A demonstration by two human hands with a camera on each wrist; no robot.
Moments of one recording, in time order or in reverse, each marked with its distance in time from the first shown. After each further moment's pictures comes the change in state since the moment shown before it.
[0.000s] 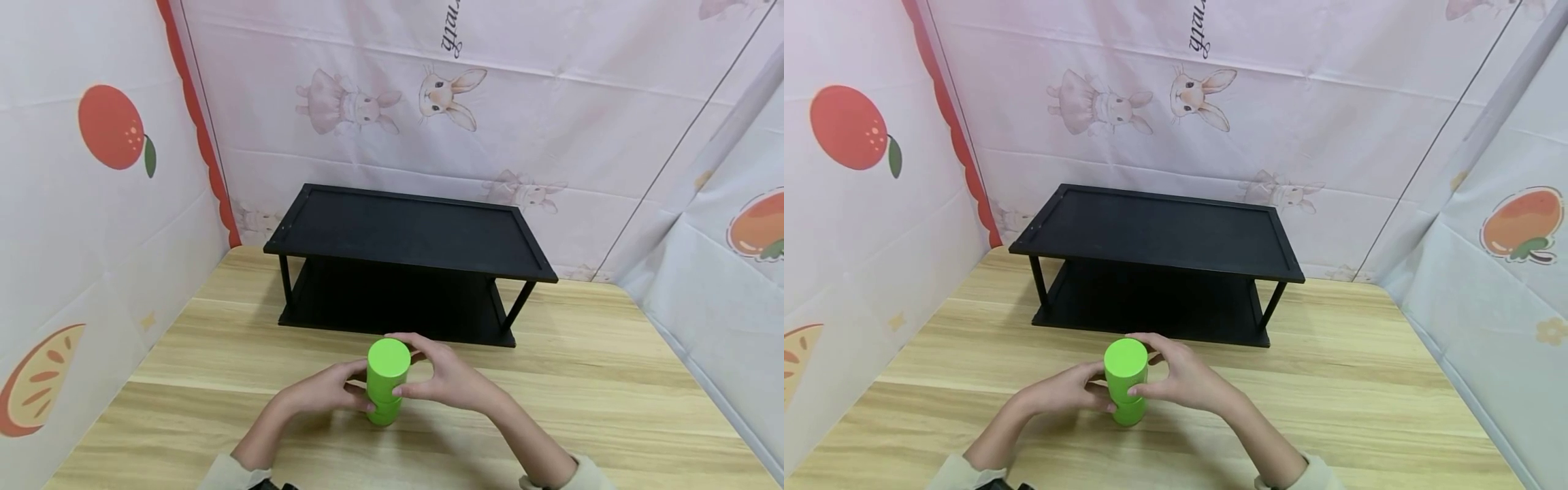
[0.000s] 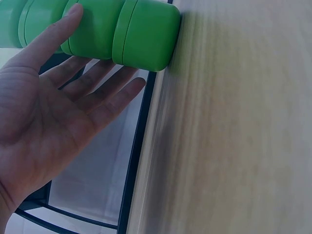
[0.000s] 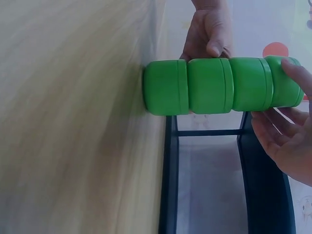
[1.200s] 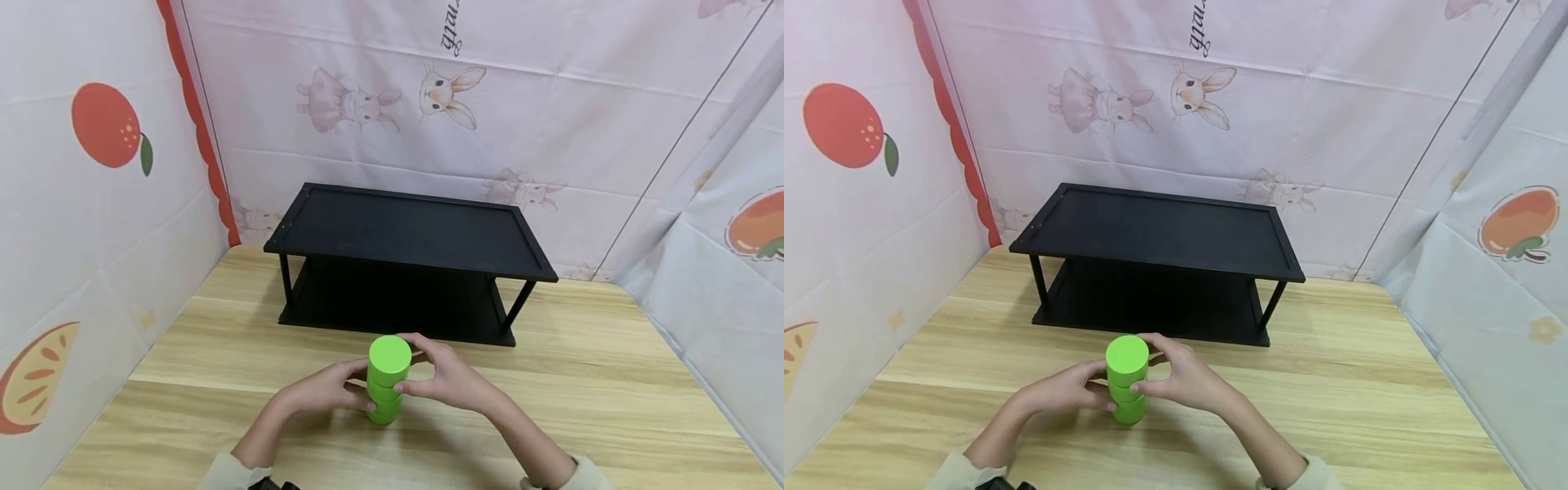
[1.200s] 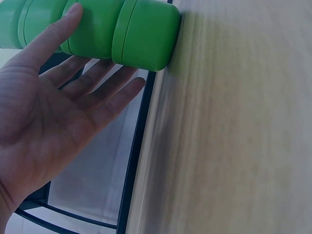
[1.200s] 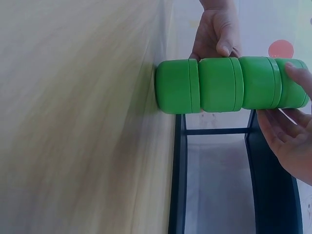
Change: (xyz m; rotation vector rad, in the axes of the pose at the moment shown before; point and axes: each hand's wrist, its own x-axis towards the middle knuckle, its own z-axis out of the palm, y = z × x) left_hand -0.001 0.001 0.002 0.003 -0.002 0.008; right_hand -0.003 0.036 0.009 -0.007 0.027 -0.007
